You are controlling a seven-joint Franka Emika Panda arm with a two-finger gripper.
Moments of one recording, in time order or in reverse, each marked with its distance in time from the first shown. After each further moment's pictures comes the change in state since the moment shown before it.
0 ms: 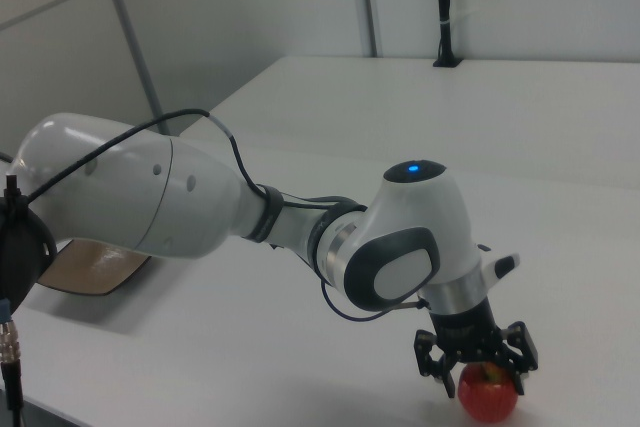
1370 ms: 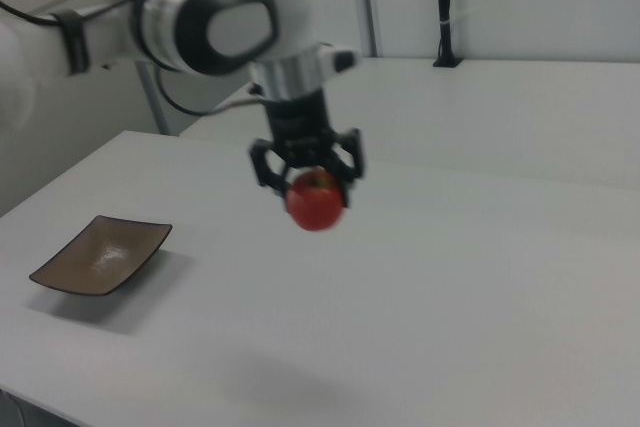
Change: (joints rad) arm 0.310 -0.395 0.012 0.179 0.059 -0.682 0.140
